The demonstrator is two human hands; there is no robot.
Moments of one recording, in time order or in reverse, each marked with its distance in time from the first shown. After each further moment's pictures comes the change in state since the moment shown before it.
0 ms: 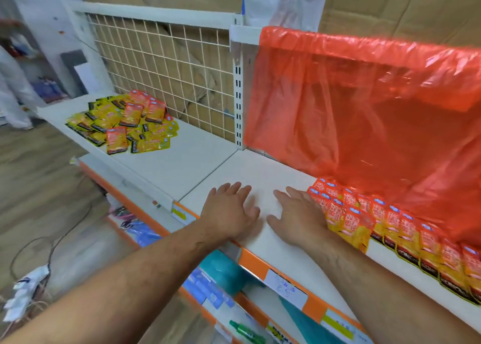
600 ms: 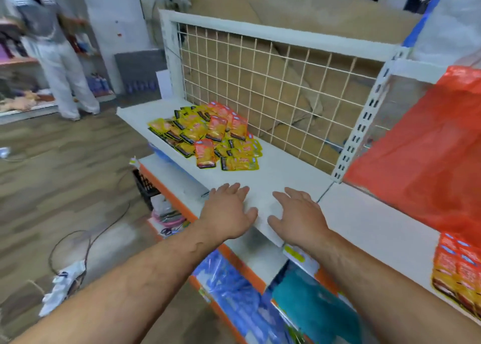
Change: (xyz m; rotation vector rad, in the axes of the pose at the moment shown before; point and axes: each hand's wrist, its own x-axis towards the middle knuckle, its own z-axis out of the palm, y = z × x) left_hand -0.004 -0.284 -0.040 -0.062 0.096 -0.138; right_hand 0.094 -0.268 0.026 -0.039 0.002 -0.166
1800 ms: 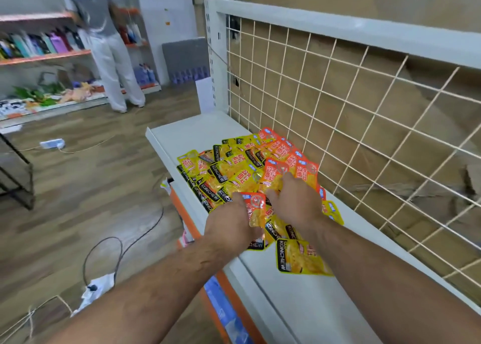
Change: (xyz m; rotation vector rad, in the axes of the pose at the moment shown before) left_hand 0.219 -0.162 -0.024 -0.036 -0.020 -0.396; right_hand 0.360 -0.121 0.006 0.147 0.137 -0.045
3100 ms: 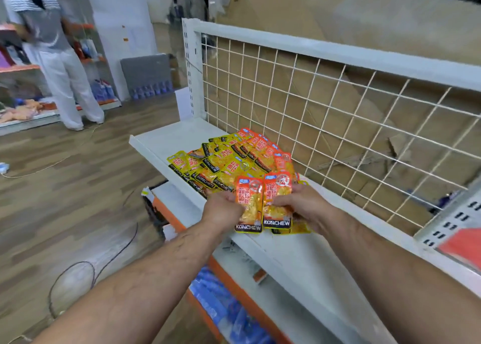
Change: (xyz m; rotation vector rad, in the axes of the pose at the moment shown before) left_hand -0.043 -0.026 -0.011 -0.956 -0.083 -0.167; right_hand -0.107 0.004 -0.036 0.976 -0.245 0.329
